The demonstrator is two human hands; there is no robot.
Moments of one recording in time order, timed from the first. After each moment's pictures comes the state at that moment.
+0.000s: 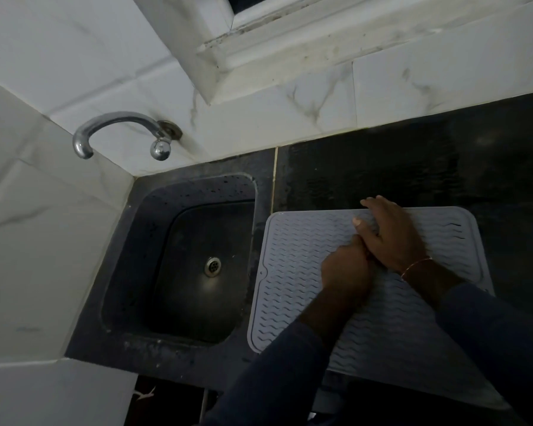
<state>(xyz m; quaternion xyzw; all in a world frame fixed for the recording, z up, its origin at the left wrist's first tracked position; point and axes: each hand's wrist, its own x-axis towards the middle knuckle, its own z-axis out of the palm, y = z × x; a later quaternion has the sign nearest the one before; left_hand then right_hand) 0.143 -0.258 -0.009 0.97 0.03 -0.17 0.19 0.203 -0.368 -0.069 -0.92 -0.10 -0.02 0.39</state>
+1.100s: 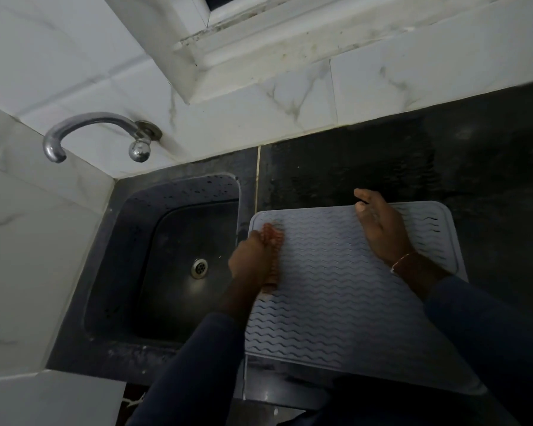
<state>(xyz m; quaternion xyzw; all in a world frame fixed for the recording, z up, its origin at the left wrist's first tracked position) 0.157 -0.119 -0.021 0.96 0.21 -0.13 0.12 0.200 -0.380 -0.056 -0.78 -0.02 0.00 0.62</state>
